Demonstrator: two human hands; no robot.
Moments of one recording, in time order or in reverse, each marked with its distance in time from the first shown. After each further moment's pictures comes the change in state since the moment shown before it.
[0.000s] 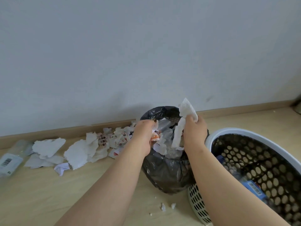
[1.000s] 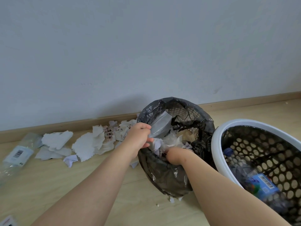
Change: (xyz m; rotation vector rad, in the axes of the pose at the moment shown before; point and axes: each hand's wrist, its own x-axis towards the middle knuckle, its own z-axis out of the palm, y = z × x) left_hand 0.008 -0.024 -0.046 0.452 0.023 0.167; right_hand -0.018 0.071 0.032 -1.344 -1.024 -0.003
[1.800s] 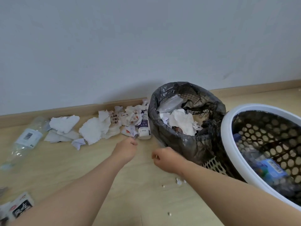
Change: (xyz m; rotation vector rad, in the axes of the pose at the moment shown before) left_hand 0.004 -0.098 -0.043 0.521 -0.014 -0.113; right_hand -0.008 -0.020 0.067 0.102 0.210 -0.375
